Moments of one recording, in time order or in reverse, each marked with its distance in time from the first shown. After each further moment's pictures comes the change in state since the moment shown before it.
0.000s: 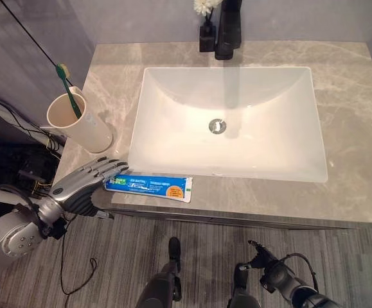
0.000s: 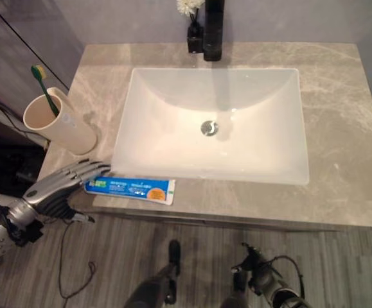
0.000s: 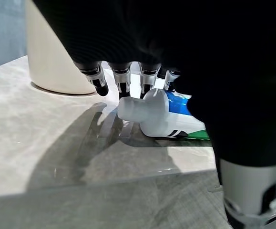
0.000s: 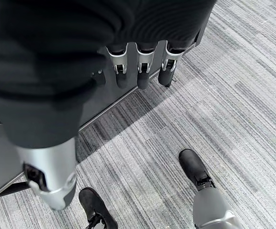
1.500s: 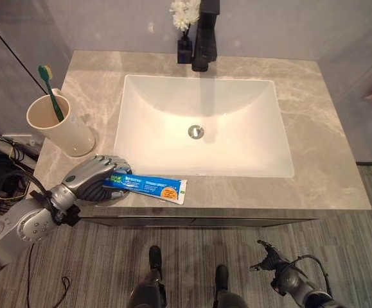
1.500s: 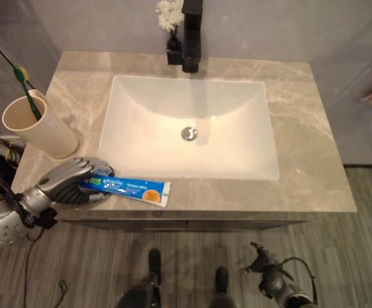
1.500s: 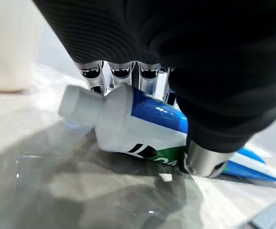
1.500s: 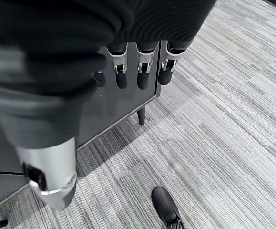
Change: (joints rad) left arm -0.207 0.016 -0.174 0.004 -0.033 0.026 -0.019; right arm 0.087 -0.122 0.004 -0.126 -0.028 -0.027 -0.026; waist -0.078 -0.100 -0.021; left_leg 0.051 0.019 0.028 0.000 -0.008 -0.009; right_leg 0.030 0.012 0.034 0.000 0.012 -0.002
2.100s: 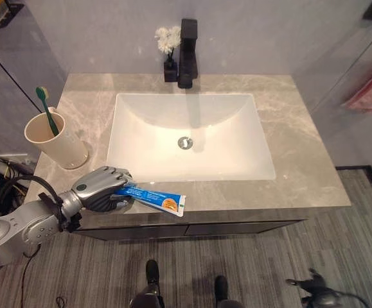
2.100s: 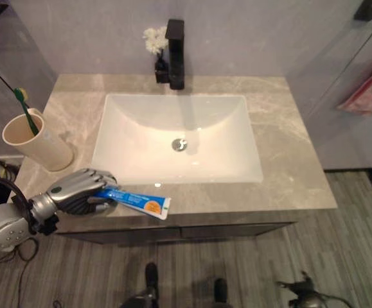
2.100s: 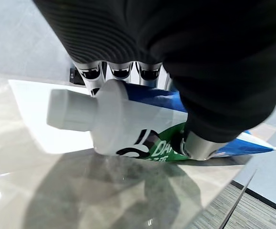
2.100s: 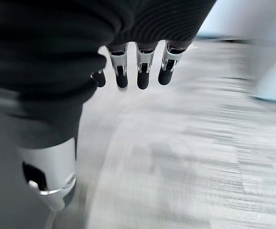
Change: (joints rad) left arm 0.001 0.023 -0.044 -0.023 0.157 -0.028 -0.017; right arm 0.063 -0.070 -0.636 0.395 0.440 0.035 -0.025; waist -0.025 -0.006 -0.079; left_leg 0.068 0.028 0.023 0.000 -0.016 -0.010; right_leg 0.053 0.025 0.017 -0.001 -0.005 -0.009
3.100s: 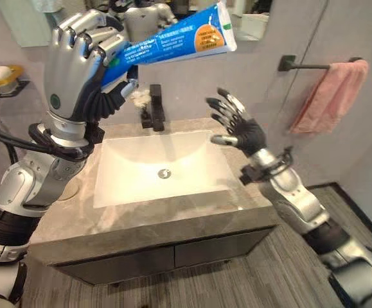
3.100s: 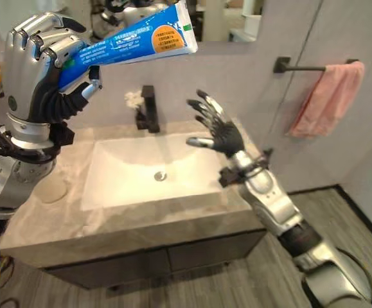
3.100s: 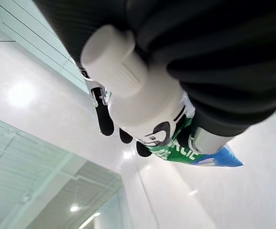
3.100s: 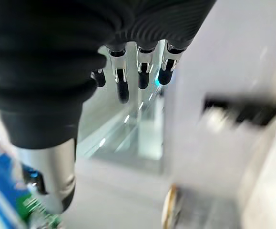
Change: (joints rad) left arm -0.527 -0.378 0.146 -0.047 0.211 0.220 0.473; right arm -0.595 0.000 0.646 -1.408 0.529 -0.126 0.151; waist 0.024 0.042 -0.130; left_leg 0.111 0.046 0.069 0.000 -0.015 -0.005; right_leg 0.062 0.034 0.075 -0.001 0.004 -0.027
